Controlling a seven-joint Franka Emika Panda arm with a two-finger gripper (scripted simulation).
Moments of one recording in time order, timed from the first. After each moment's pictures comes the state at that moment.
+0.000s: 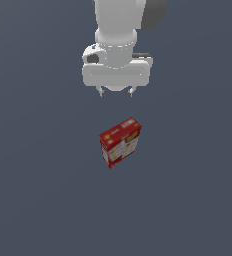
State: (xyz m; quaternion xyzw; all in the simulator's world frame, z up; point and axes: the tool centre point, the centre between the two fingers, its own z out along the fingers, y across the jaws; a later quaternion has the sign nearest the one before) arm -0.070 0.001 0.328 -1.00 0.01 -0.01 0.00
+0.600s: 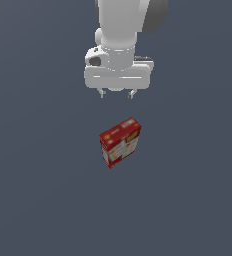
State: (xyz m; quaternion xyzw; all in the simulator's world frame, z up) arm -0.072 0.004 0.320 -1.00 0.01 0.00 -0.01
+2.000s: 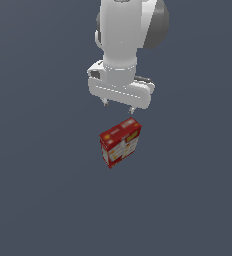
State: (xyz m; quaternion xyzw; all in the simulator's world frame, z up) arm -0.041 0.009 0.291 -0.98 0.20 0.00 0.00
